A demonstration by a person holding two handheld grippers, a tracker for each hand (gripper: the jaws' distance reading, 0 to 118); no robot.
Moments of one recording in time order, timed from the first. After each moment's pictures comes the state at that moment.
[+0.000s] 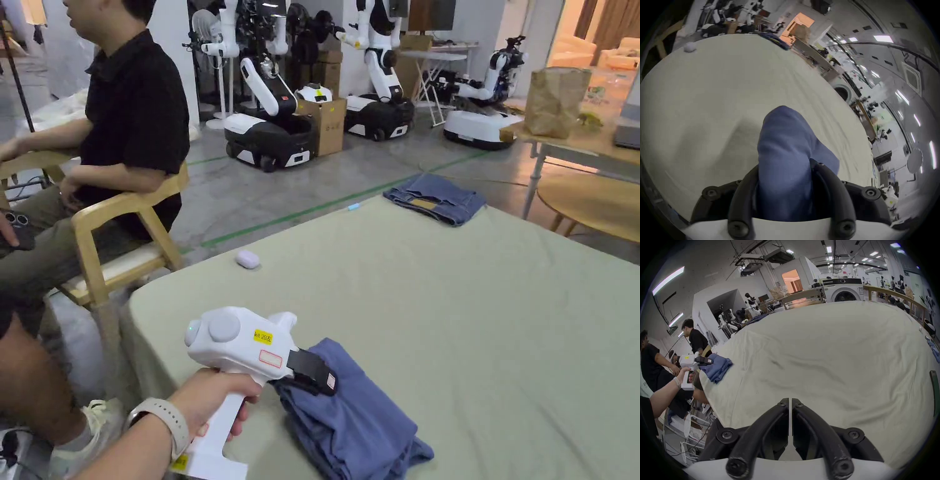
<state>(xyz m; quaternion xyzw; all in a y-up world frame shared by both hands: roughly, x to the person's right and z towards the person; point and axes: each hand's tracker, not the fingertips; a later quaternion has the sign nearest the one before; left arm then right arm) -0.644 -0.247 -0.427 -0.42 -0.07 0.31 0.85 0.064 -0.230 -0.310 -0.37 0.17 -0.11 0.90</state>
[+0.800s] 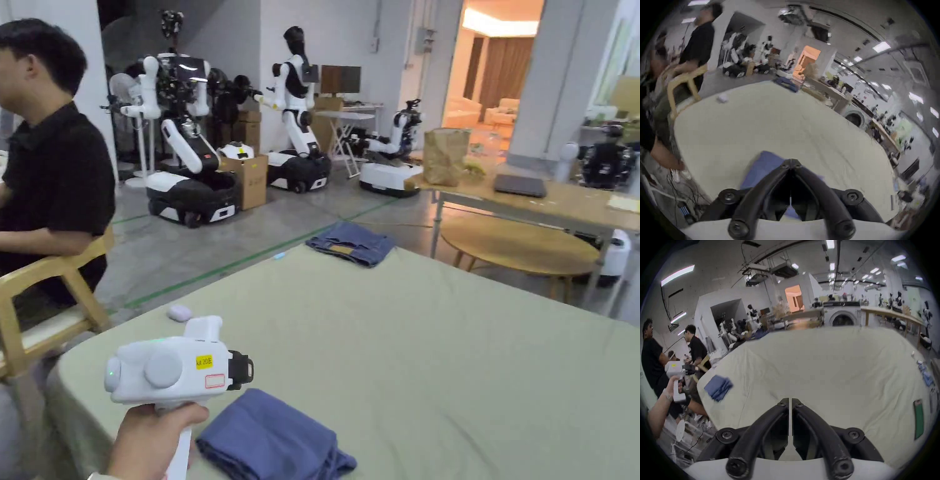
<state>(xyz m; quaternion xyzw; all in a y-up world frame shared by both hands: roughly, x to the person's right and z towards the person) -0.537 -0.129 -0.364 -0.27 0.06 0.19 0.94 0.092 -0.143 -0.325 -0.27 0.14 -0.08 0.95</state>
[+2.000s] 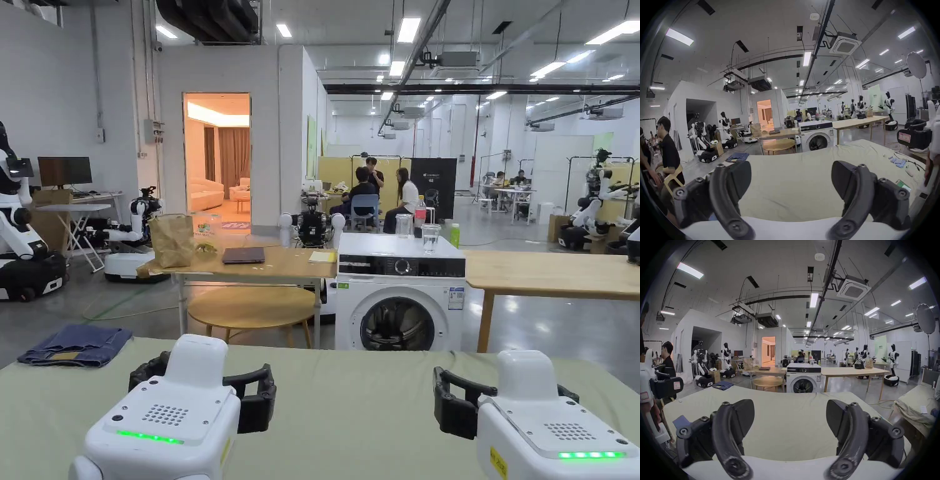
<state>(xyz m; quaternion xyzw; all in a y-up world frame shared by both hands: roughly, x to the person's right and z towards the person) -0.155 0.024 -0.316 -0.03 -0.05 -0.06 1.00 0.172 0.011 -0.293 -0.03 -0.02 0.00 1.00</state>
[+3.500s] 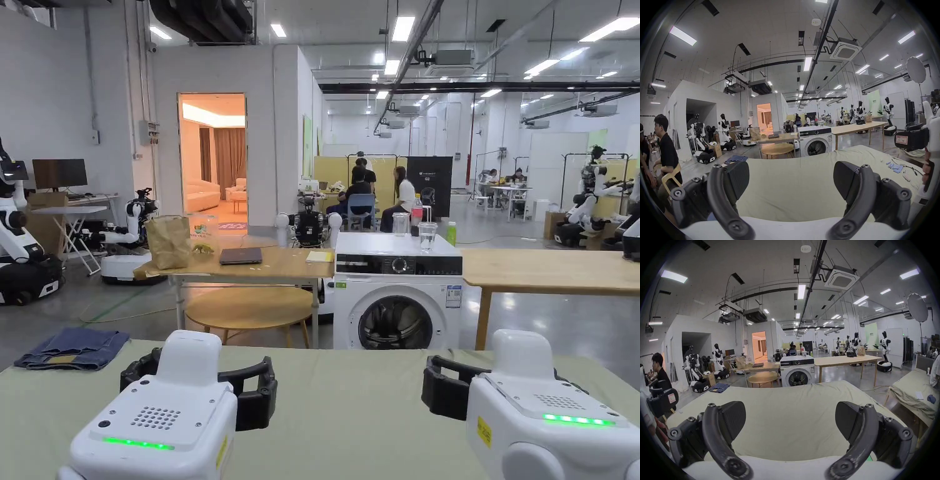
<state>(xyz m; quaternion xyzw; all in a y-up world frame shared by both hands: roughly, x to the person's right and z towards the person) -0.152 0.033 -0.303 -0.01 -0.06 -0.05 1.00 0.157 0.035 -0.289 -0.07 -0.07 -0.05 0.99</state>
